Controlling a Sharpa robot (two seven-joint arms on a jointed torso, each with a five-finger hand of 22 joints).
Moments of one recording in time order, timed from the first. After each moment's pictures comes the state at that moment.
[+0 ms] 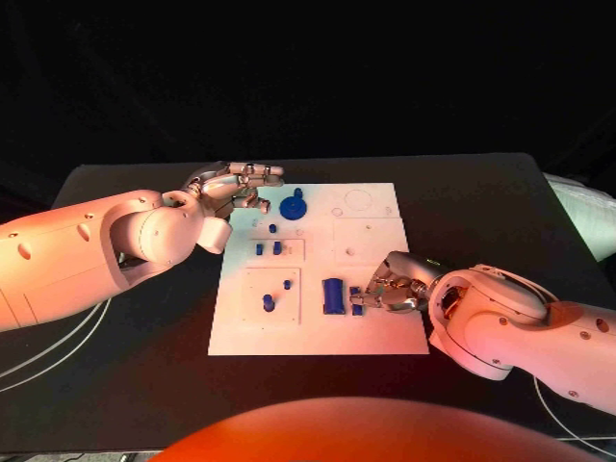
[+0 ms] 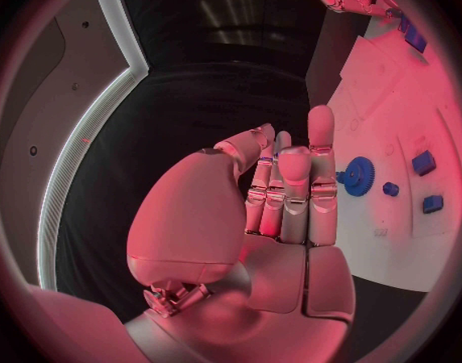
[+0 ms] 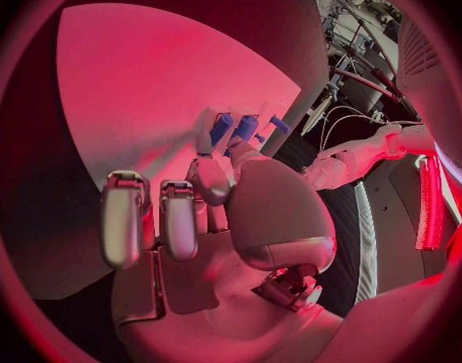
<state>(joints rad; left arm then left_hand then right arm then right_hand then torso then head) 1.17 -0.86 -0.03 1.49 0.04 -0.17 0.18 1.37 -0.12 0.48 -0.08 0.14 1.05 0.17 0.12 0.07 1.16 0.09 0.19 0.09 1.28 0.00 1.14 0.66 0.16 1.30 0.10 0.43 1.02 0.91 -0.95 0.02 1.91 -1.40 -0.29 -0.61 1.13 -0.05 0.08 0.25 0.19 1.20 0.05 0.14 0.28 1.45 -0.03 1.02 1.26 1.47 -0.09 1.51 1.31 0.07 1.46 0.02 1.41 1.31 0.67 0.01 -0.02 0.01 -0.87</state>
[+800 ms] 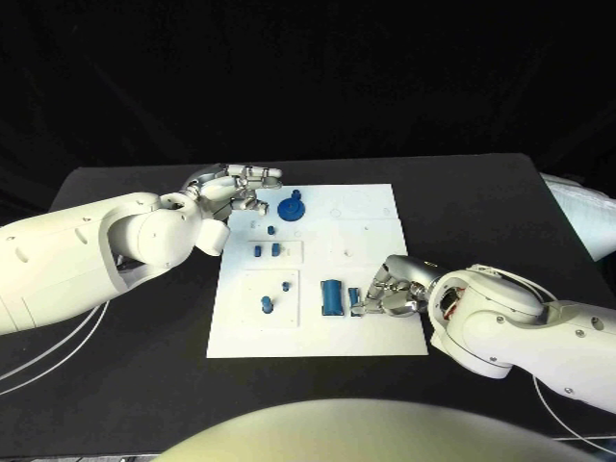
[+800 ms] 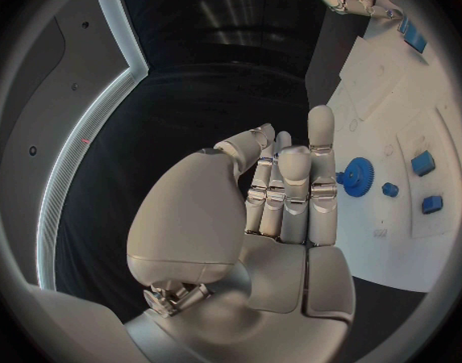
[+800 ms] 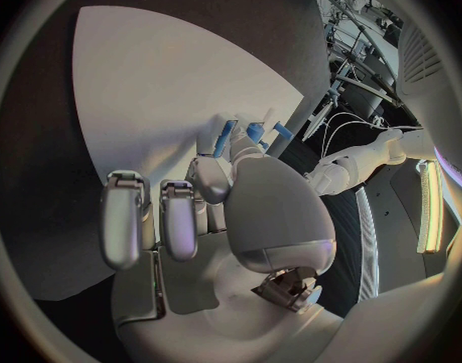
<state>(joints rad) 1.17 -0.85 -0.03 1.49 0.04 -0.16 0.17 1.37 -0.12 0.48 -0.08 0.14 1.05 0.17 0.12 0.07 1.16 0.09 0.19 0.09 1.28 0.00 1.14 0.65 0.16 1.30 0.10 0.43 1.02 0.91 -0.95 0.02 1.89 -1.40 -0.24 -0.60 1.22 -0.04 0.00 0.21 0.10 1.20 0.05 0.14 0.29 1.45 -0.03 1.01 1.26 1.47 -0.09 1.51 1.31 0.07 1.46 0.02 1.41 1.31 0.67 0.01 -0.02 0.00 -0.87</state>
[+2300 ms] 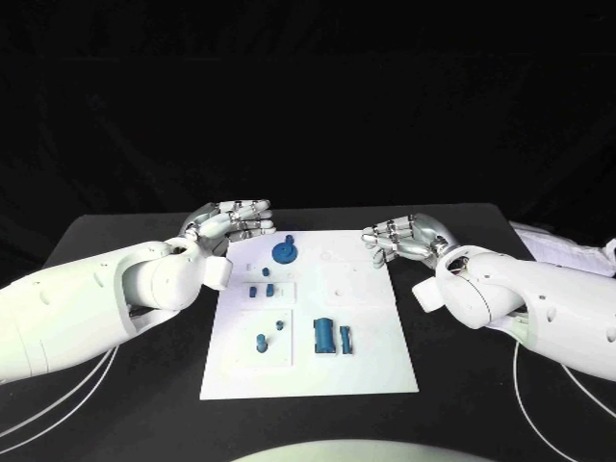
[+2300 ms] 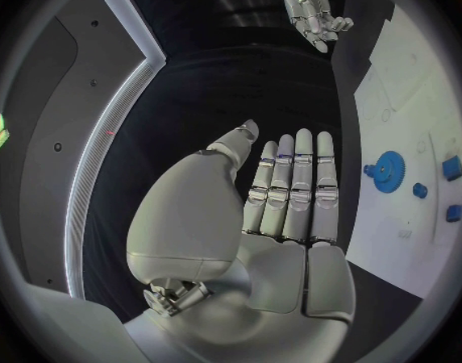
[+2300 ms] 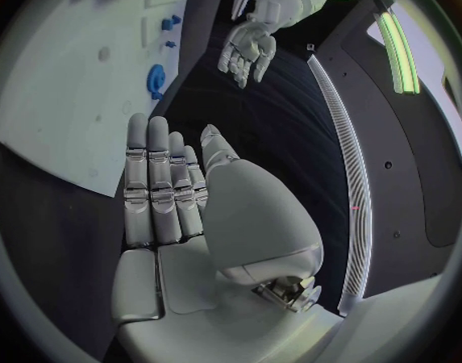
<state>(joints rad) 1.11 -0.81 -0.03 1.42 0.13 -0.26 0.35 1.33 -0.11 0.30 0.01 0.13 1.02 0.18 0.11 0.07 1.11 0.13 0.13 0.06 1.00 0.10 0.37 0.19 0.17 0.91 0.22 0.06 0.63 1.02 -0.81 0.04 1.45 -0.42 -0.42 0.15 1.46 0.03 -0.02 0.12 0.15 0.99 0.18 0.07 0.18 1.08 0.12 0.08 0.44 1.14 0.05 0.33 0.49 0.18 1.03 0.15 0.45 0.37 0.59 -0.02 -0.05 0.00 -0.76</state>
